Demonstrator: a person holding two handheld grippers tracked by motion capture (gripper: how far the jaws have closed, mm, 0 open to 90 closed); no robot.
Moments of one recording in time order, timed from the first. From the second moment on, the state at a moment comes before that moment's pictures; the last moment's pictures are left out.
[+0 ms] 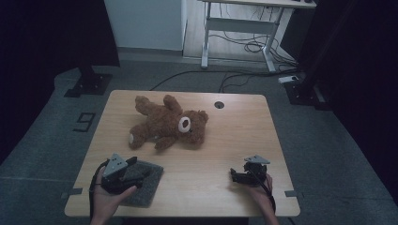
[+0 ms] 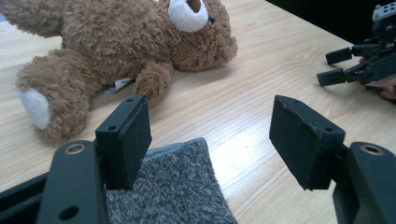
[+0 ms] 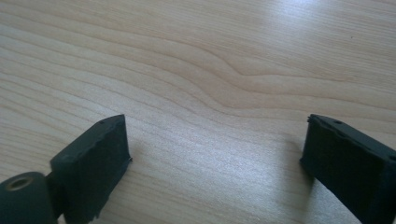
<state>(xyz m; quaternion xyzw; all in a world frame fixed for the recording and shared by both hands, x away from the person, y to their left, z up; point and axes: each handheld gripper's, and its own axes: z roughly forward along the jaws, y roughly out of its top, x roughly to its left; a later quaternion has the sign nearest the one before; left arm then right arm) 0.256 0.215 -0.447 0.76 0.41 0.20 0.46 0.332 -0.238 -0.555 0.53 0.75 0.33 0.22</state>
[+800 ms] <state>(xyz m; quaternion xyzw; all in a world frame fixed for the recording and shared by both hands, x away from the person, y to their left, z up) 0.269 0.226 -0.451 0.76 0.43 0.20 0.45 0.326 -0.228 -0.536 0.49 0.74 0.40 0.24</state>
